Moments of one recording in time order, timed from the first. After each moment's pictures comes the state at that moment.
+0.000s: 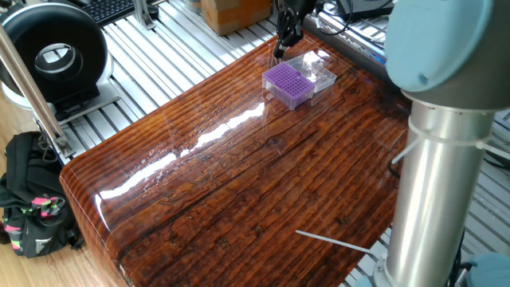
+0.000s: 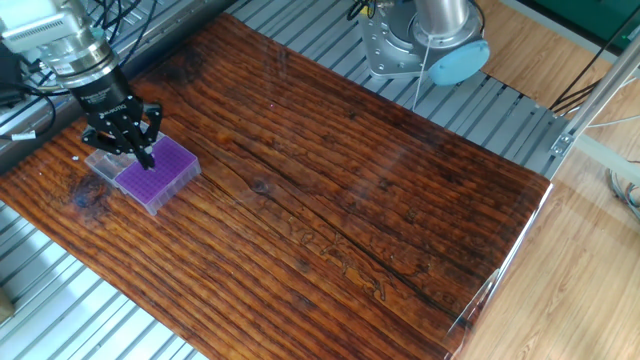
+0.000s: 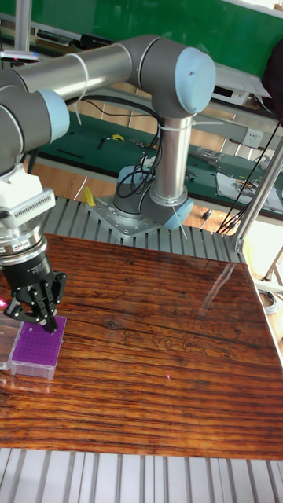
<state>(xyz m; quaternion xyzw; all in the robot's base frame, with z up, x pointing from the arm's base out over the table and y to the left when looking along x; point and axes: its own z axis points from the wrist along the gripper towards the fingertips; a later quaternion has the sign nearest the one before) 0.620 -0.137 0.086 -0.46 0.86 0.16 0.14</state>
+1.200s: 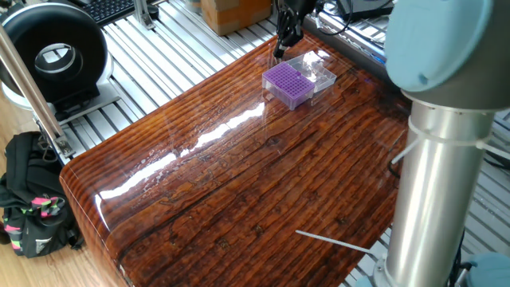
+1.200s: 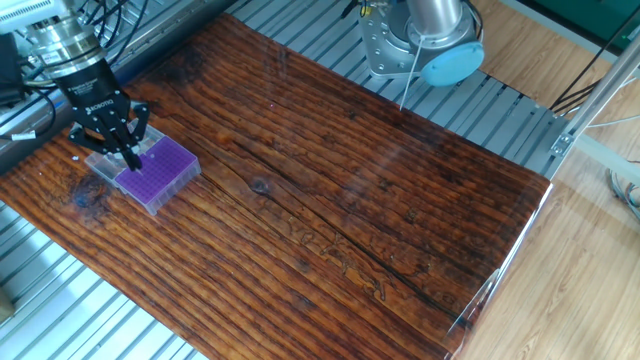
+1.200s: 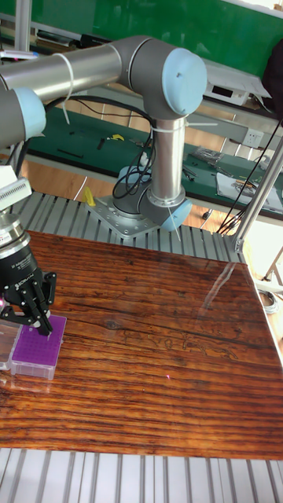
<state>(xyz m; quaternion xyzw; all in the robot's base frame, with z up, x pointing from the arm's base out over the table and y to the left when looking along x) 0.637 -0.142 0.097 -0.48 0.83 0.19 0.21</state>
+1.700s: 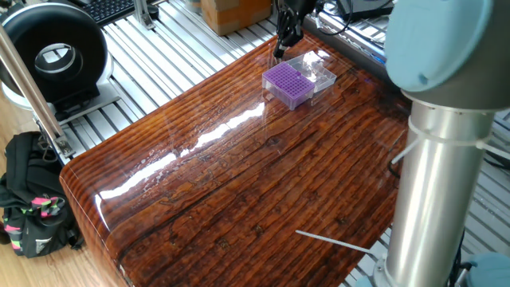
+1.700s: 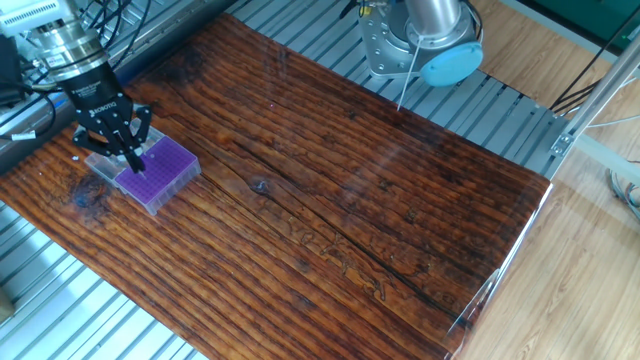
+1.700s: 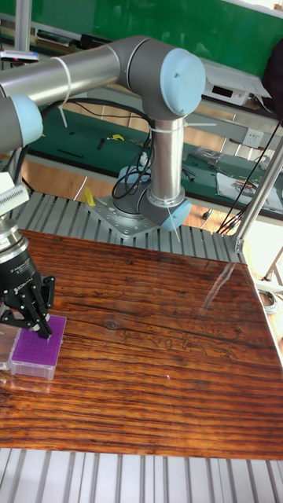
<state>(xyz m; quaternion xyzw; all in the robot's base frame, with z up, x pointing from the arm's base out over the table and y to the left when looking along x) 0.637 -0.142 0.086 -0.48 0.83 0.19 0.21</state>
